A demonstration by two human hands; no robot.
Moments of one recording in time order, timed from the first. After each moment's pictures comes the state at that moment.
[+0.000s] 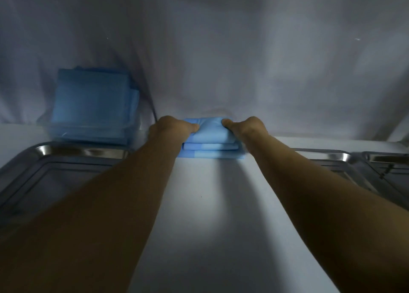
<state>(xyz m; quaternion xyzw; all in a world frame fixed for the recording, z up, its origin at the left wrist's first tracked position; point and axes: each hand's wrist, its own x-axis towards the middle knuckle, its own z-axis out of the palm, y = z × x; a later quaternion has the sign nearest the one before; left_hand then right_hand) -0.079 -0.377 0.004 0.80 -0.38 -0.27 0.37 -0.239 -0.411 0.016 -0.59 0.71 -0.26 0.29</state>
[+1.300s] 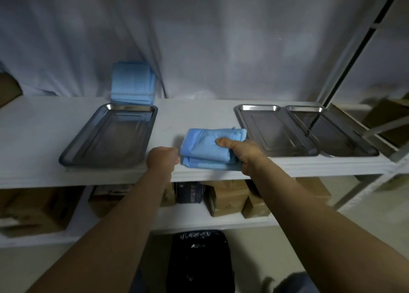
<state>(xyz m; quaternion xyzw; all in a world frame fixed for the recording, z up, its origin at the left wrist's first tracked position) -0.140 -0.044 0.003 0.71 -0.26 -0.44 0.48 -0.326 -0.071 0.046 -0.43 0.63 -0.35 0.54</state>
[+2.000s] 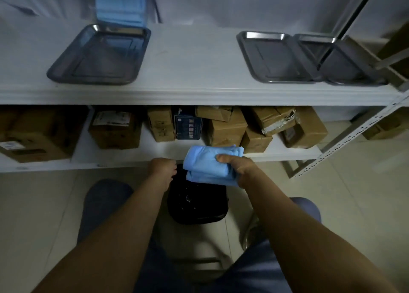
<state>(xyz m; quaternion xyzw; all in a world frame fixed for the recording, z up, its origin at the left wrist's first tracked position) -0.182 0.094 -0.136 0.75 -0.14 -0.53 0.36 -0.364 0.051 -0.136 -0.34 0.68 -0.22 0.61</state>
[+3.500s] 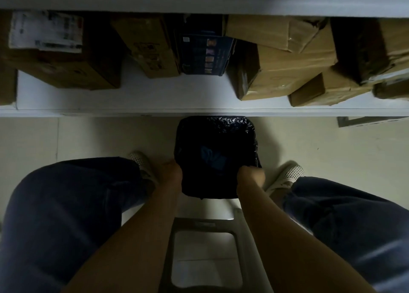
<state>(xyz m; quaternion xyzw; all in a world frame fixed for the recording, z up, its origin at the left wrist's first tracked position) -0.176 0.066 -0.369 0.81 0.10 -0.52 0.25 -0.341 0.043 -0.369 -0.07 0.87 -0.12 0.47</state>
